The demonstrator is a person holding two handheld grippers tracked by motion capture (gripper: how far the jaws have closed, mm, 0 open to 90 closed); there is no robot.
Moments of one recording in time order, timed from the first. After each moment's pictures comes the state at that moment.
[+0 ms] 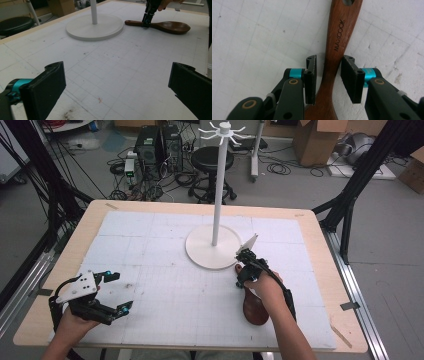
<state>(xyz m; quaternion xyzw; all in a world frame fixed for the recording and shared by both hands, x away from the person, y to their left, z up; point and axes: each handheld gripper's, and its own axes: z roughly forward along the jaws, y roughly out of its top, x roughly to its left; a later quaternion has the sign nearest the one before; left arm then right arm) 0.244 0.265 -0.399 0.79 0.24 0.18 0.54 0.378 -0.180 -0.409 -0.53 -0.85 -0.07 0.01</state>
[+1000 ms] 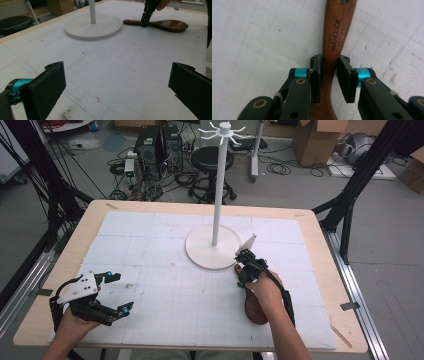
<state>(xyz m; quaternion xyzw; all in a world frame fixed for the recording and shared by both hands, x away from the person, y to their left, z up) 0.243 0.263 -0.399 0.79 0.24 0.18 0.54 0.377 -0.178 -0.410 -0.52 -0.85 -0.06 -0.01</state>
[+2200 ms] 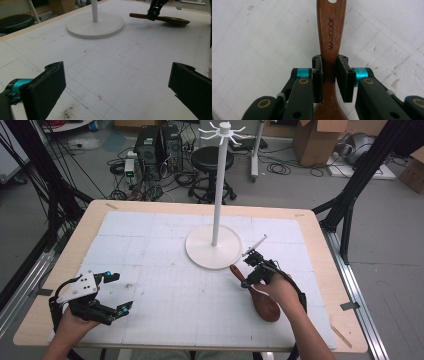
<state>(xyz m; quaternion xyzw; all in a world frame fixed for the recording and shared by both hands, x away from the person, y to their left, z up) 0.244 0.265 -0.401 0.79 0.24 0.18 0.54 0.363 -0.207 -0.395 -0.43 -0.89 -0.17 0.03</state>
